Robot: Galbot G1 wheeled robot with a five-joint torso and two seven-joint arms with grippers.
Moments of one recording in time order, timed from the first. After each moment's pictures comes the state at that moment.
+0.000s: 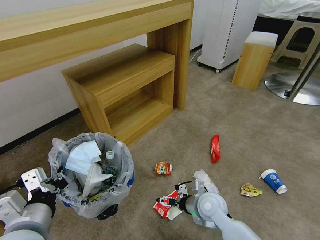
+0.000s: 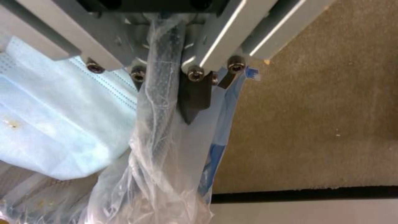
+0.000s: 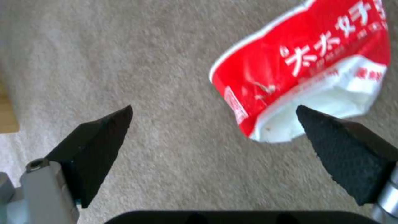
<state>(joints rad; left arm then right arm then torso) 1.62 -1.28 -0.87 -2.50 -0.84 0.67 -0.52 -1.14 1.25 0.01 1.71 1.24 -0.73 0.50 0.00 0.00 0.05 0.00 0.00</state>
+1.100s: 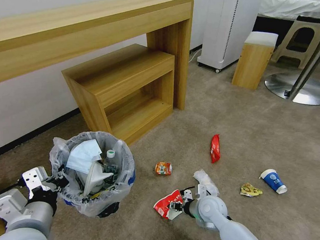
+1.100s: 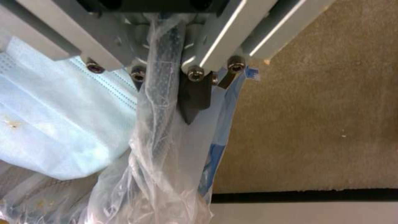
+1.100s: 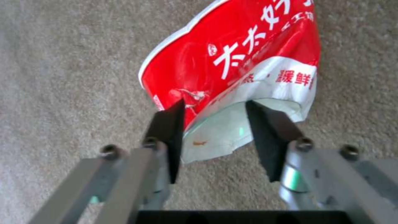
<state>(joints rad) 1.60 -1.28 -0.86 -2.49 -0.84 0.67 -0.52 -1.11 1.30 0.04 1.54 1.16 -0.73 0.47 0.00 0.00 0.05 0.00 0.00</state>
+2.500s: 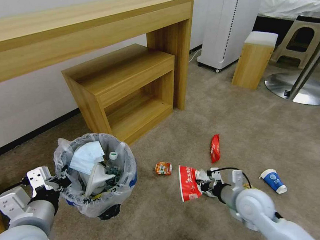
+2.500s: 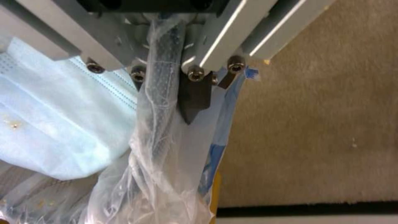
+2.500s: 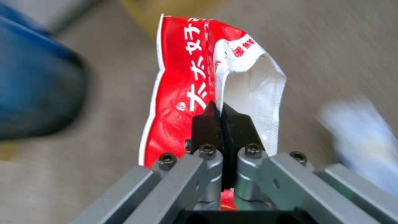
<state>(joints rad) 1.59 -1.23 -0.83 -2.44 -0.89 0.67 -0.53 -1.30 0.95 0.24 2.14 1.02 -0.57 0.20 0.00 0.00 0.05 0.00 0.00</state>
